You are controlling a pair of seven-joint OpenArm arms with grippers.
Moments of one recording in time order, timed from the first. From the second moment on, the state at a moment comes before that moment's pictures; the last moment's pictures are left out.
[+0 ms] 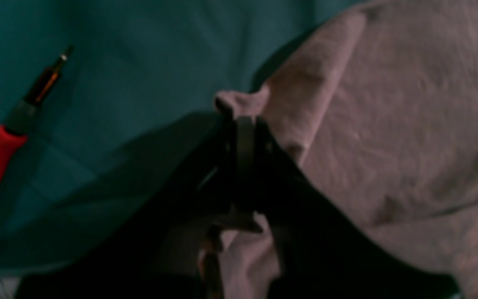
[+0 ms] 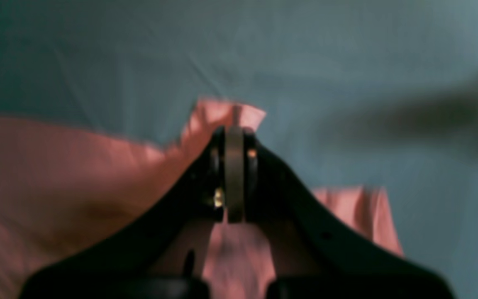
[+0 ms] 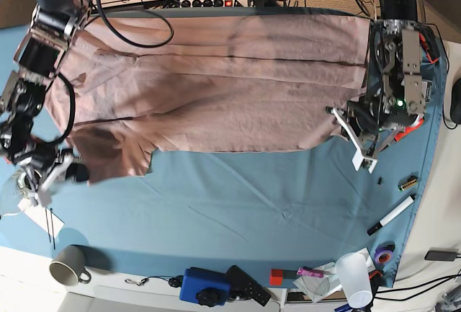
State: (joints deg) left arm -1.5 -15.1 -2.8 99.4 -22.3 -12.1 68.1; right arm 20.2 28.2 25.1 77.0 47.1 36.1 -78.5
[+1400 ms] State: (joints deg) left arm 18.3 -15.1 -11.4 118.7 -24.0 -13.9 65.5; right arm -11.4 27.7 61.3 97.6 51.9 37.0 -77.1
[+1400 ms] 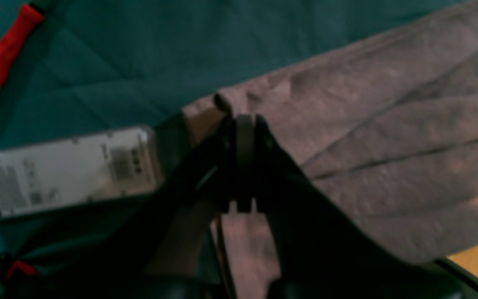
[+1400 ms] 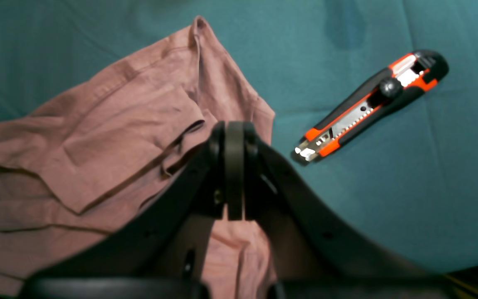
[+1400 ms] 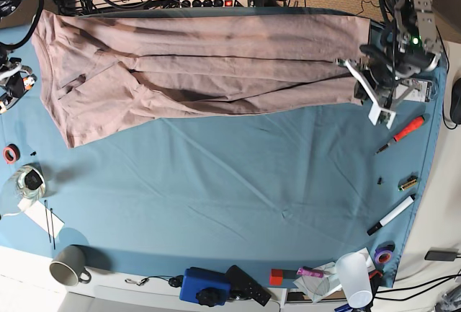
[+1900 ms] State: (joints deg) left arm 19.6 -15.1 -11.4 120.5 -23.4 -13.9 63.3; right arm -11.8 27.6 62.7 97.6 52.8 39.1 -77.6
